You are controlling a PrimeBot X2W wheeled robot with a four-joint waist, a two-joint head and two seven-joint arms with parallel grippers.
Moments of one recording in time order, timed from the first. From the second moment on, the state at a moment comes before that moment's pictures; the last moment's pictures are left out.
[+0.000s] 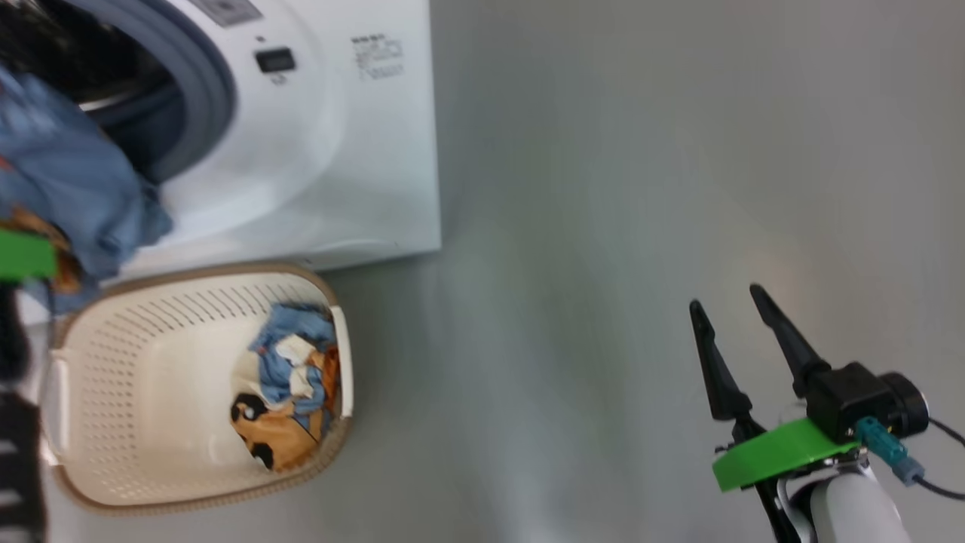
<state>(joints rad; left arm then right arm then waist) -0.66 0.27 0.13 0.34 -0.36 -0.13 -0.26 -0.17 -0.05 0.00 0.12 0.03 0.13 -0.25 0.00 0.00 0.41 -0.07</state>
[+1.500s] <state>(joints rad) -1.65 0.66 -0.14 0.99 -0.46 -0.12 -0.26 -0.31 -0.05 0.08 0.08 0.13 0.13 -0.25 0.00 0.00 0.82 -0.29</state>
